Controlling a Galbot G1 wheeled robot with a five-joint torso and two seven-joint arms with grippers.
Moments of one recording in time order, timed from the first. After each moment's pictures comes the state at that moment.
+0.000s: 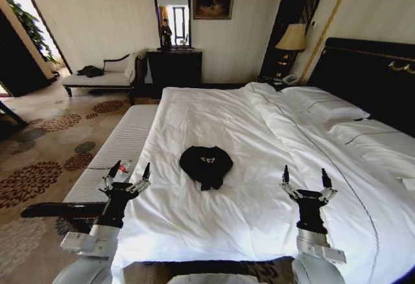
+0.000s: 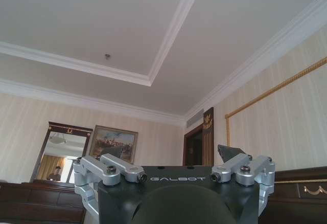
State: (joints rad) left arm 1.84 -1.25 -0.67 -2.50 -0.33 -0.10 -0.08; right arm -1.73 1.38 0.70 2.20 0.03 0.53 0.28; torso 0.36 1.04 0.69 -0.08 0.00
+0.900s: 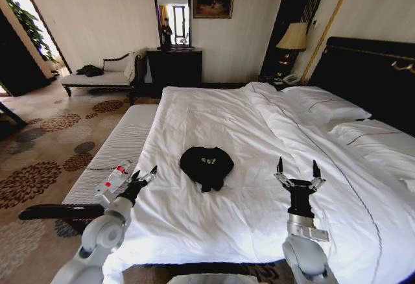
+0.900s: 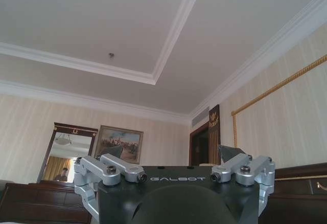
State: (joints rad) left arm 1.34 -1.12 -0.50 -2.00 -1.05 0.27 -0.13; right arm -1.60 1.33 0.65 2.08 0.04 0.53 0.29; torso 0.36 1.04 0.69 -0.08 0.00
